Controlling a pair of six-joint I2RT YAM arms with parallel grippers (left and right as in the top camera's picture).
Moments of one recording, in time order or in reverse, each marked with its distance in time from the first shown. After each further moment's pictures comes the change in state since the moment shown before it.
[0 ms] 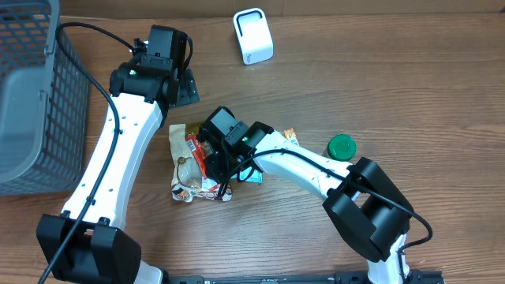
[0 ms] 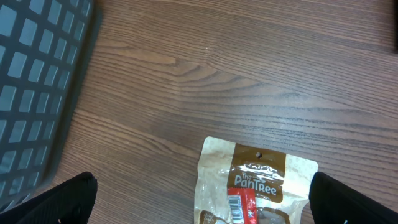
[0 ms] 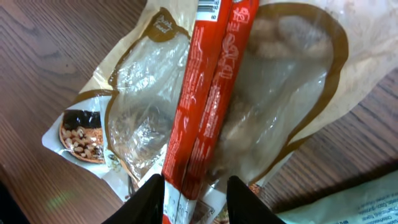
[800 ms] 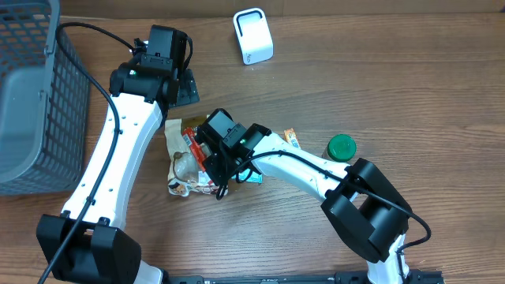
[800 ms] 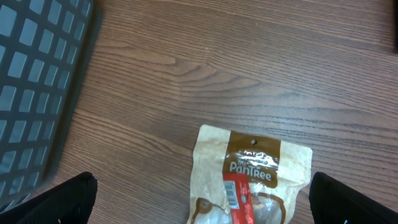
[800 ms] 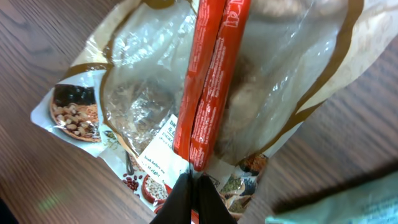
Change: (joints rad) left arm 0.000 0.000 0.000 0.000 0.000 0.000; right arm 0.013 0.004 0.000 -0.012 0.024 -0.002
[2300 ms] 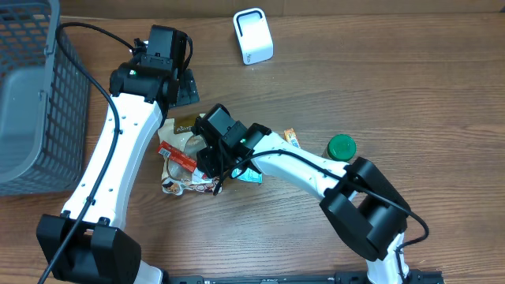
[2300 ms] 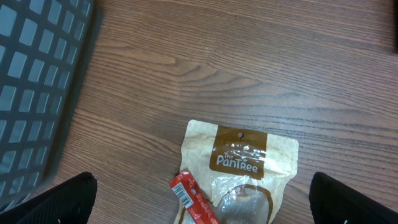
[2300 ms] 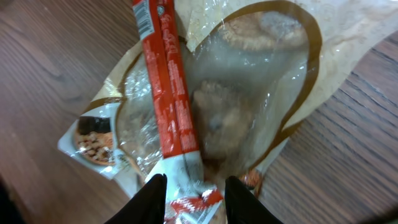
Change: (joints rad) left arm 0.000 0.000 0.000 0.000 0.000 0.000; right arm -0.002 0.015 0.000 0.143 -0.010 0.087
